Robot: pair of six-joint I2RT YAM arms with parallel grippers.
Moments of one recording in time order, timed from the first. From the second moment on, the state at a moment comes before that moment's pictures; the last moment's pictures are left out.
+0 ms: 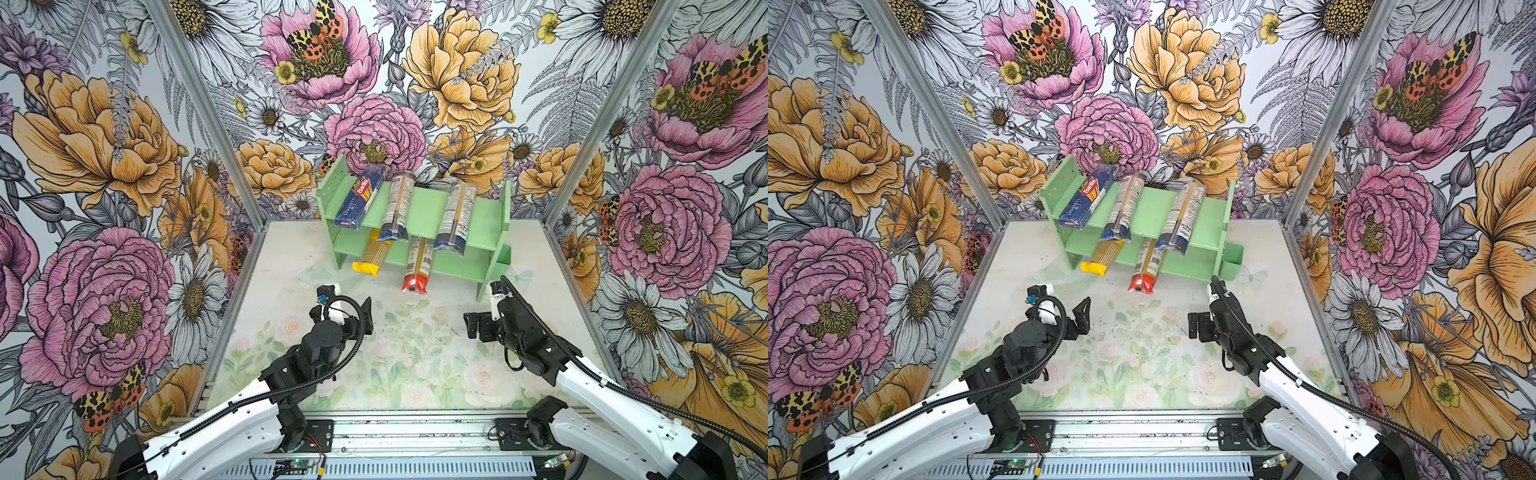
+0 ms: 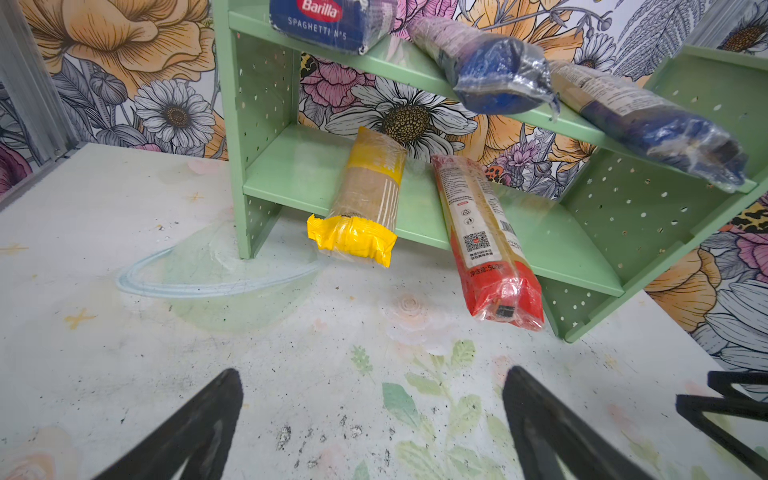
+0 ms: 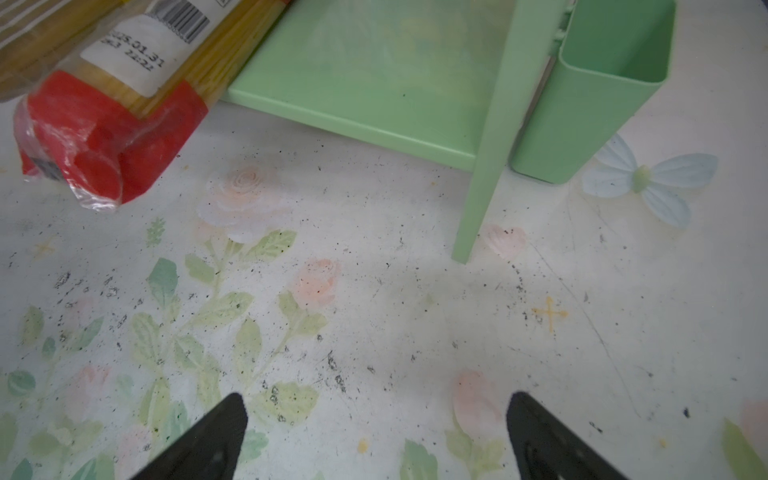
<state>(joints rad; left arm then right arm) -0.87 0.69 0.48 -0.05 -0.64 -0.41 0.50 0.86 0.56 -0.39 0.15 0.30</state>
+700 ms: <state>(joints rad) -0.54 0.69 0.48 0.04 -0.49 -0.20 0.35 0.92 0.61 -0.39 0.07 0.19</state>
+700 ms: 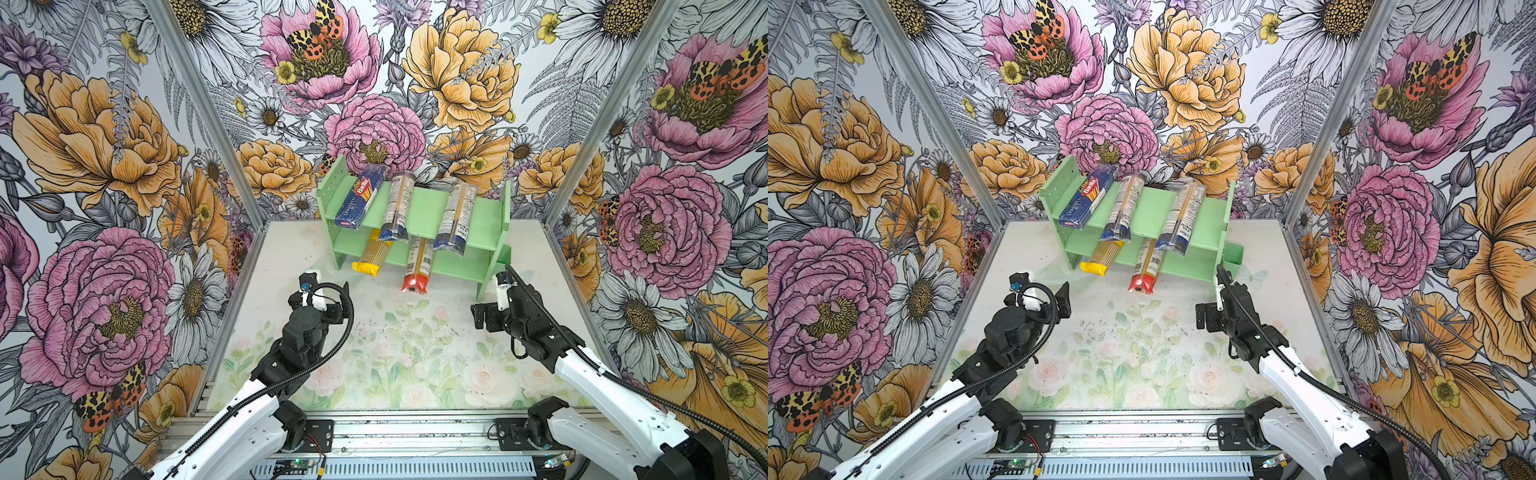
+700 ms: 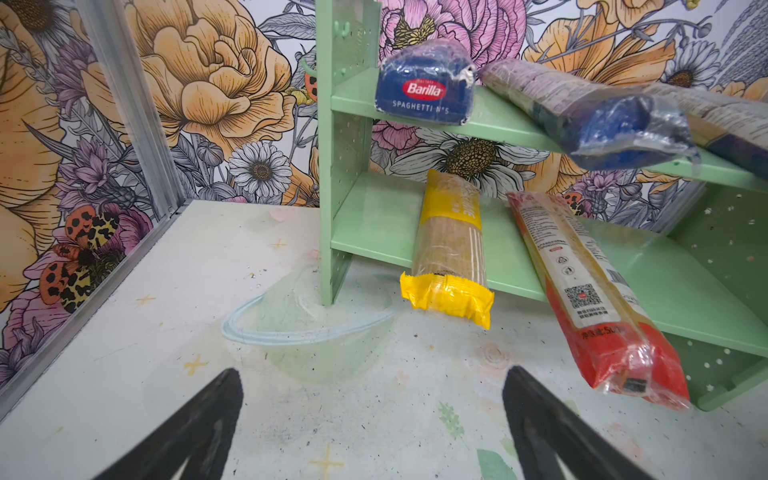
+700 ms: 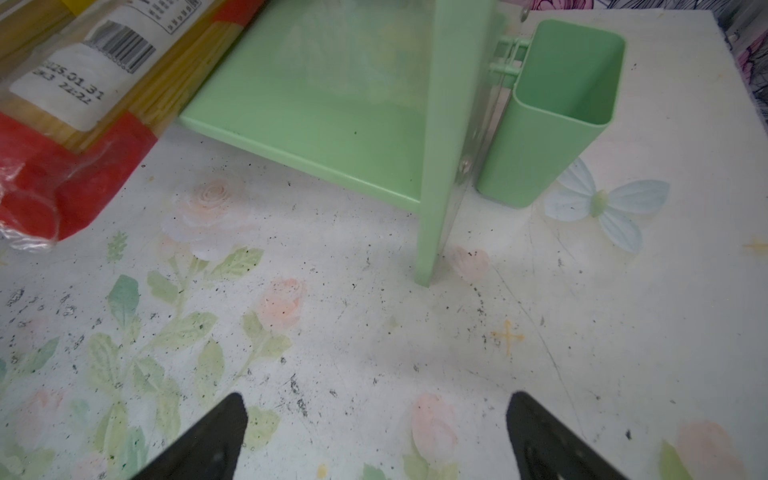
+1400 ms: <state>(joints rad) -0.17 0.80 0.37 0.28 -0.18 -0.14 0.24 0.88 0.60 -0.32 0.07 0.14</state>
